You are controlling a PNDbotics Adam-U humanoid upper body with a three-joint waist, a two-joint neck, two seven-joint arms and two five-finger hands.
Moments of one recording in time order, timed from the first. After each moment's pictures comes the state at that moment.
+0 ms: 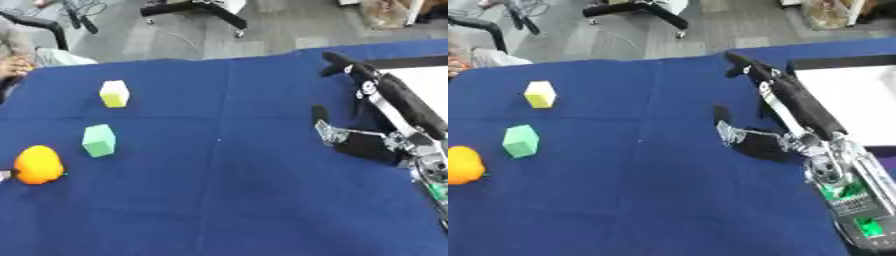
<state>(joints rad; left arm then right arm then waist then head) -0.07 0.74 0.13 -1.37 -0.73 0.28 -0.31 -0.38 -0.44 0.38 -1.98 0.60 0.14 0.11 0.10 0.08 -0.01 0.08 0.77</state>
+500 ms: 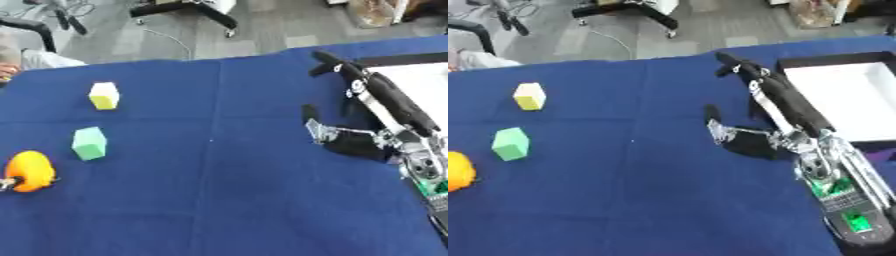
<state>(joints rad) -0.10 0.72 0.09 -1.34 -0.70 0.26 -0.34 -0.38 -0.44 0.38 -1.98 0.60 0.15 0.10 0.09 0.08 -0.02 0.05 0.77</state>
